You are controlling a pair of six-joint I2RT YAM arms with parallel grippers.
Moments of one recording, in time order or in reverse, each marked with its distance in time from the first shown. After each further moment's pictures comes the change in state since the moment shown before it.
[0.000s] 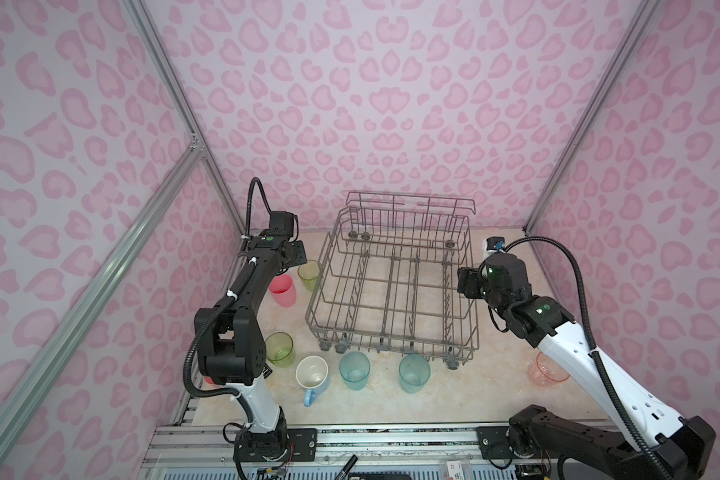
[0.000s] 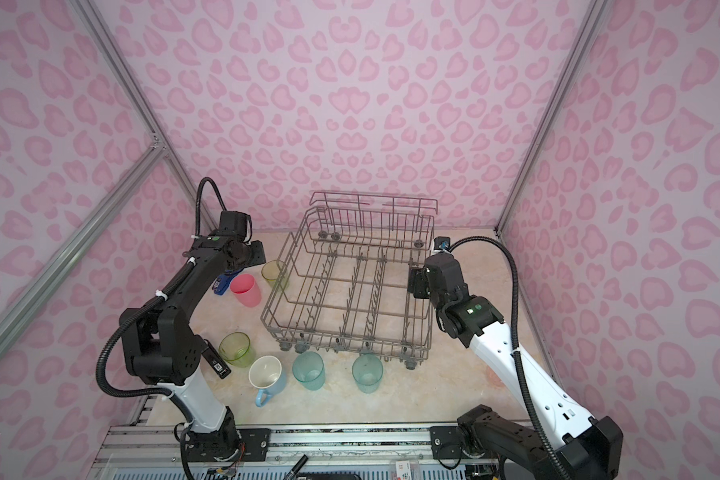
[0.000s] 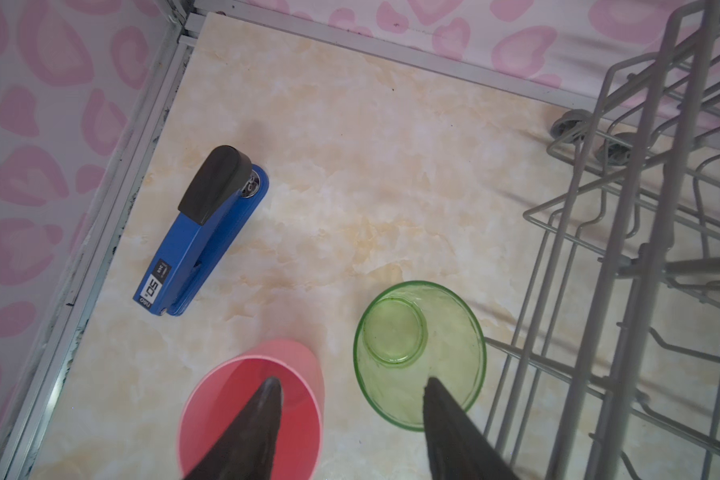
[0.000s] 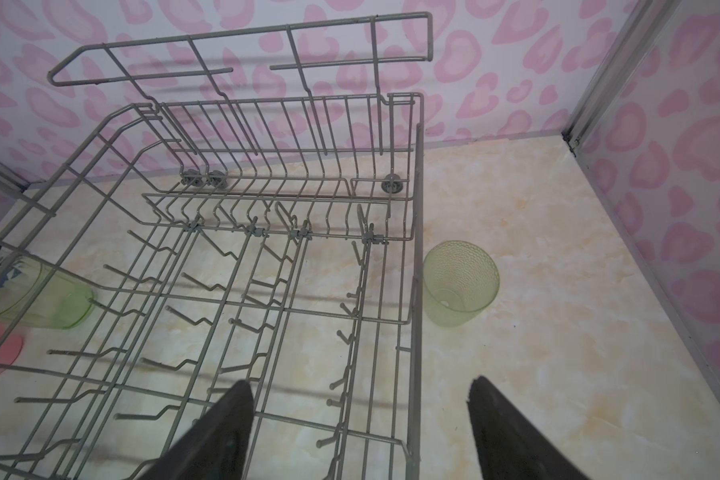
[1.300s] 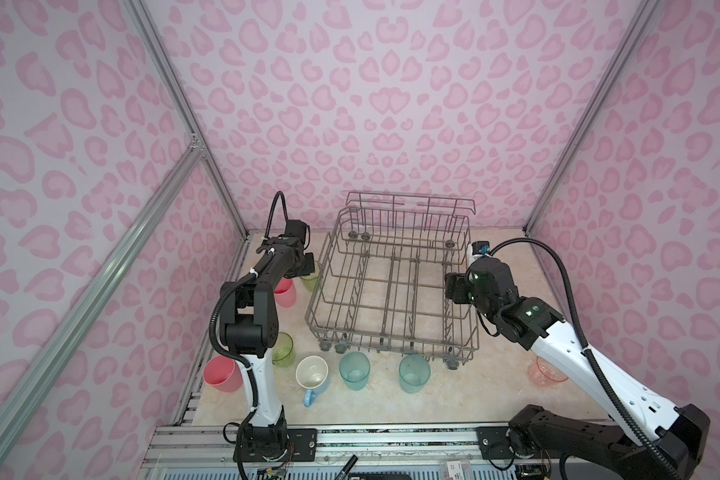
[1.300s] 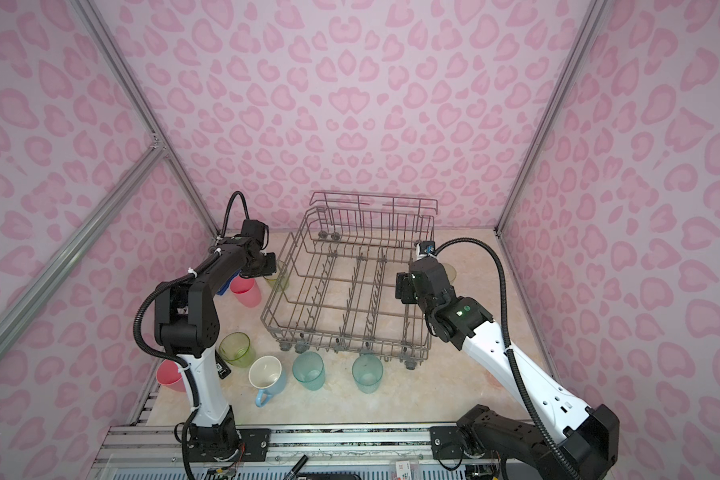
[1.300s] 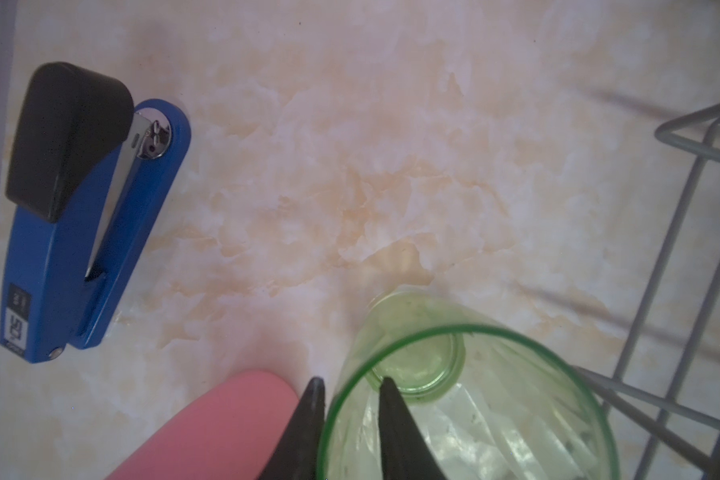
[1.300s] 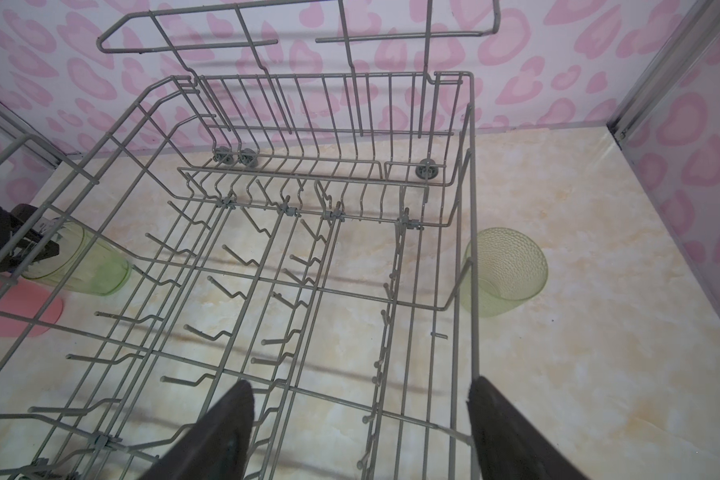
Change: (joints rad) left arm -0.013 0.233 0.076 -0.036 0.015 0.054; right arm 0.107 0.039 0.010 -0.015 0.033 0.042
